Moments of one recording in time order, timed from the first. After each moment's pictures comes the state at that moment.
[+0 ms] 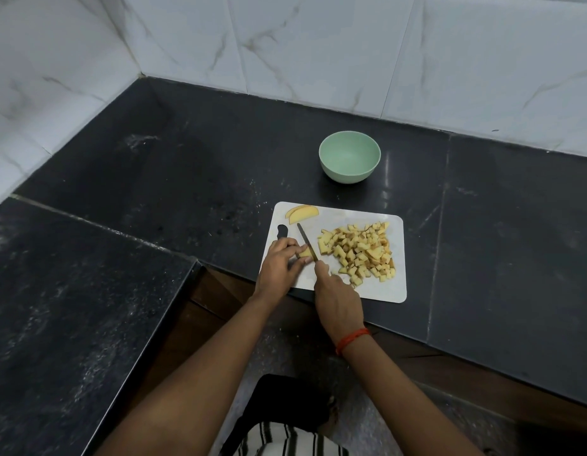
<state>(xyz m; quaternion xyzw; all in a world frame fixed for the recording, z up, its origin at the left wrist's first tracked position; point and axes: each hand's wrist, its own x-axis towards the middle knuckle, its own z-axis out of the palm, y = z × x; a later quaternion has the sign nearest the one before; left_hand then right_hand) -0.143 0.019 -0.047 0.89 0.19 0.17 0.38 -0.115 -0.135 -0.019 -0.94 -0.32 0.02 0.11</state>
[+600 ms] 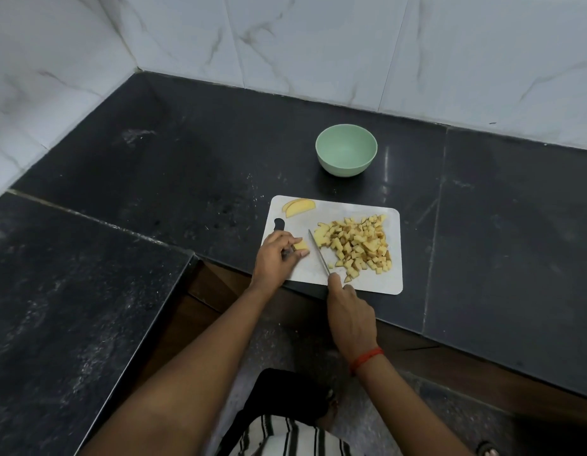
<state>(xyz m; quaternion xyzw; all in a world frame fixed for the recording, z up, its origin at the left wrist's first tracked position) -0.142 0.021 -0.048 0.87 0.22 0.18 0.40 -0.131 -0.178 -0.025 -0.95 -0.30 0.03 0.08</state>
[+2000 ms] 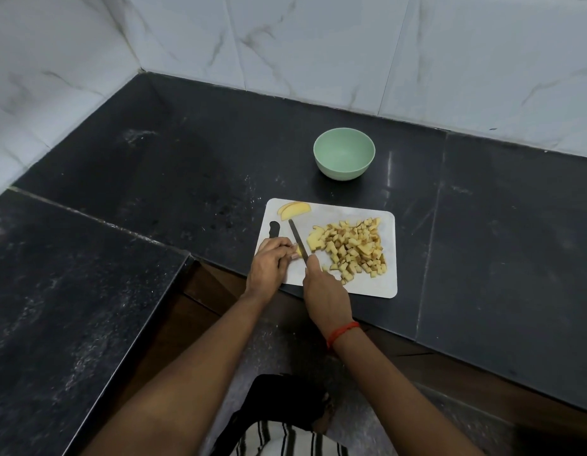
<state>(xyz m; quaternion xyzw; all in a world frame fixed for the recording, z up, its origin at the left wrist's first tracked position) -0.145 0.016 -0.056 0.90 0.19 0.23 0.30 -0.108 -0.135 -0.012 -0.93 -0.32 0.12 0.17</state>
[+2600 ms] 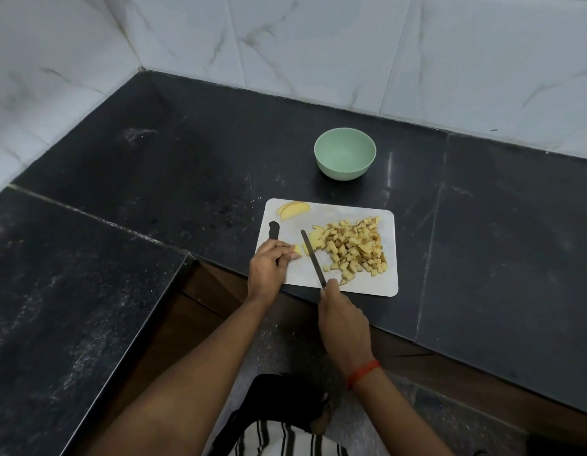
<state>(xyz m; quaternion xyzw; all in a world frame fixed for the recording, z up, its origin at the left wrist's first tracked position) -0.147 0.006 -0.058 0.86 0.26 0.26 0.36 -0.134 -0.185 -0.018 -0.93 -0.28 0.08 0.21</state>
